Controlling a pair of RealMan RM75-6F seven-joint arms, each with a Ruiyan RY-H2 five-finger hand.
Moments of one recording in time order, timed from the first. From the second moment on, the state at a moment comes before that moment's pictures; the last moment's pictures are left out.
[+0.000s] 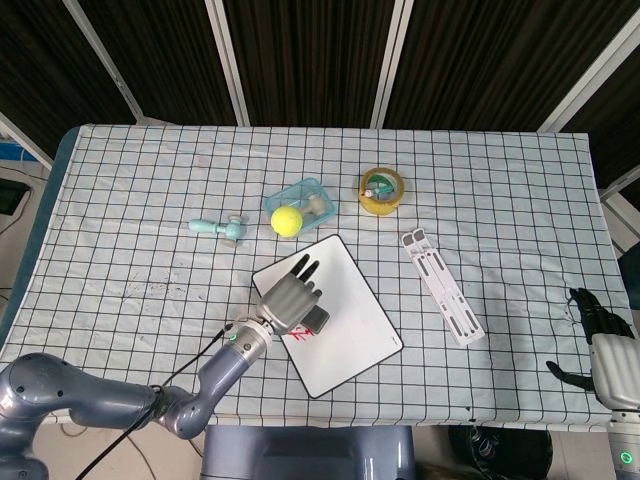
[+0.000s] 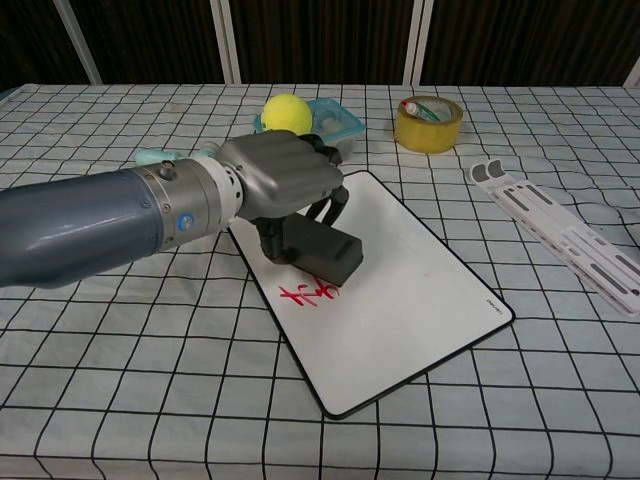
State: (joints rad) left arm -1.11 -1.72 -0.05 -1.56 0.82 1.02 0.98; right arm 0.04 -1.09 0.09 -1.68 -1.42 1.48 -0.02
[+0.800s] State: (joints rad) left arm -1.09 -1.78 -0.03 -1.52 0.83 1.01 1.03; right arm 0.04 -1.08 0.09 -1.68 -1.42 1.48 -0.01
